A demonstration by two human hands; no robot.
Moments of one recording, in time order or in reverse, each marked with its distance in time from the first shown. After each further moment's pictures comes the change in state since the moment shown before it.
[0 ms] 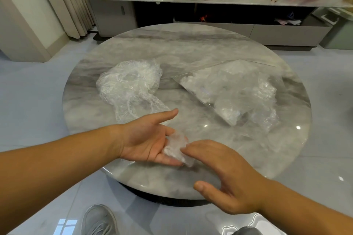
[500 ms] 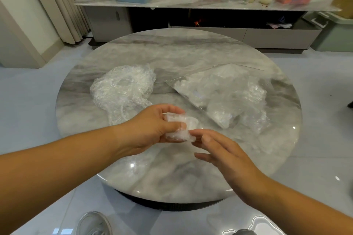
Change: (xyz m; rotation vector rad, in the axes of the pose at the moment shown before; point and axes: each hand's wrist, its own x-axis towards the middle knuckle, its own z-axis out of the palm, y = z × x) left_hand 0.011 0.010 0.038 0.314 0.445 0.522; right_hand 0.014 -0.017 -0.016 0.823 0.253 0.716
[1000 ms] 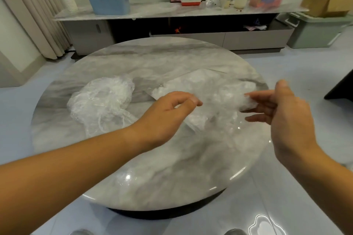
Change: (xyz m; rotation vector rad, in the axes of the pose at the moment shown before) left_hand 0.008 0.035 0.083 0.551 0.021 0.404; right_hand -0.011 -0.058 -0.113 -0.075 0.741 -0.237
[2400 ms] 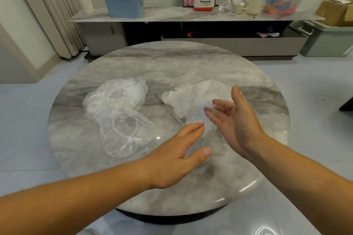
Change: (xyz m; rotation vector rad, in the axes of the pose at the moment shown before) left_hand -0.037 -0.046 0.002 0.282 -0.267 0.003; right_hand 0.014 0.024 0.091 0.457 -0.274 0.509
